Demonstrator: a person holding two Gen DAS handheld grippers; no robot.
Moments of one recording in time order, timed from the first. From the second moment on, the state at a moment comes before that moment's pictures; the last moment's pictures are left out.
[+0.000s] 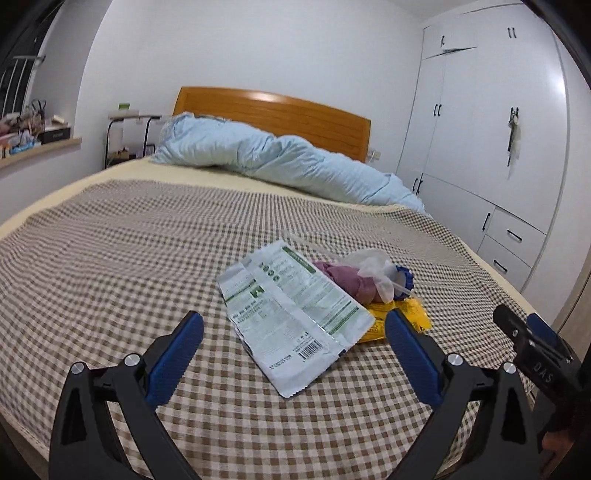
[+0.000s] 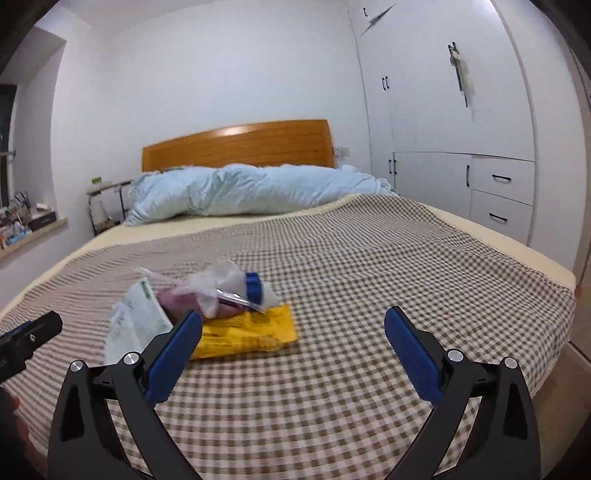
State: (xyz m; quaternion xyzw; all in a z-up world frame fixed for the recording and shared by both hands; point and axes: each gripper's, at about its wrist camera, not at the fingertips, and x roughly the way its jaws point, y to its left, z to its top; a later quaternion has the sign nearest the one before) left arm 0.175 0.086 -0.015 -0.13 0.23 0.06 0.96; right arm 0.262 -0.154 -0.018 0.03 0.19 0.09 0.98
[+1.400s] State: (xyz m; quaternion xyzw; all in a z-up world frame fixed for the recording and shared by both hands) left arm 0.272 0.068 -0.012 -0.07 0.26 0.02 0.96; right arm 0.386 -0.131 -0.049 0.09 0.28 0.15 0.94
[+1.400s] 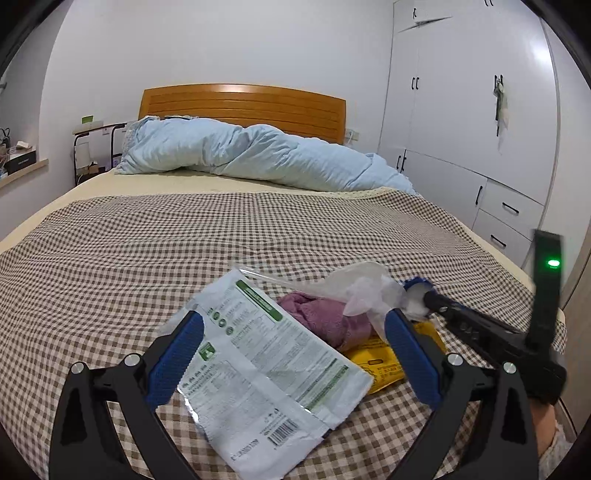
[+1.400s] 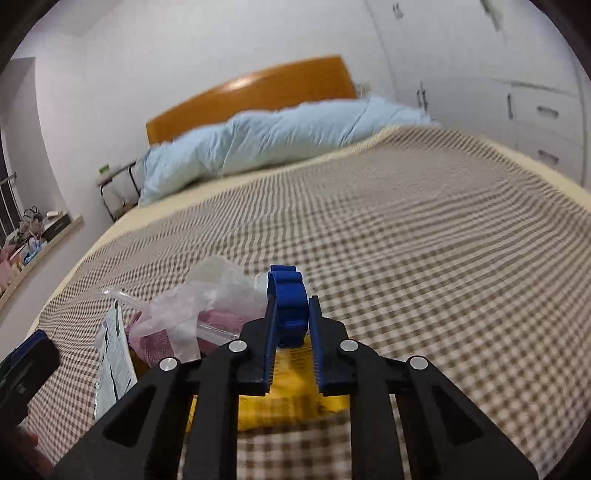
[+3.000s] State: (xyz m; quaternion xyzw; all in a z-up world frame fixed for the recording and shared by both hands) left arm 0.446 -0.009 -0.030 -0.01 0.55 0.08 0.83; right arm 0.401 -0.347 -0.063 0.26 0.23 -0.03 0.94
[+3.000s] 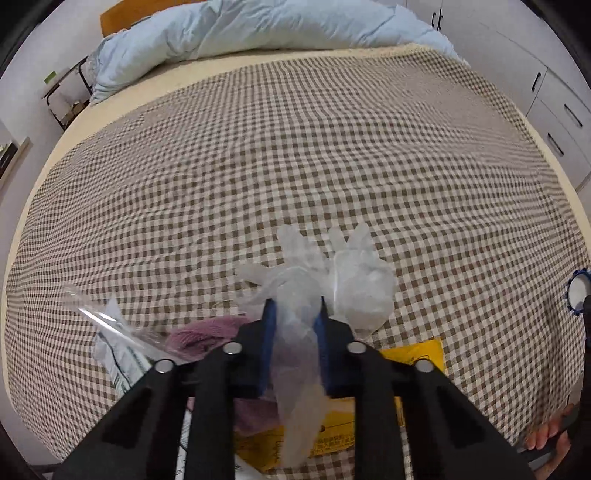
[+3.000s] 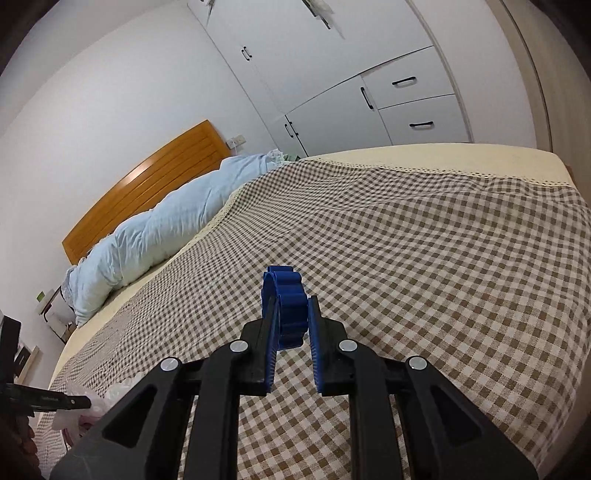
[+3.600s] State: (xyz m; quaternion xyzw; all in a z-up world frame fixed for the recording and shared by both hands) left arm 0.400 -0.042 0.041 0.02 0.45 0.03 0.89; right arm 0.381 -0.299 -0.034 0.22 0.22 0.03 0.95
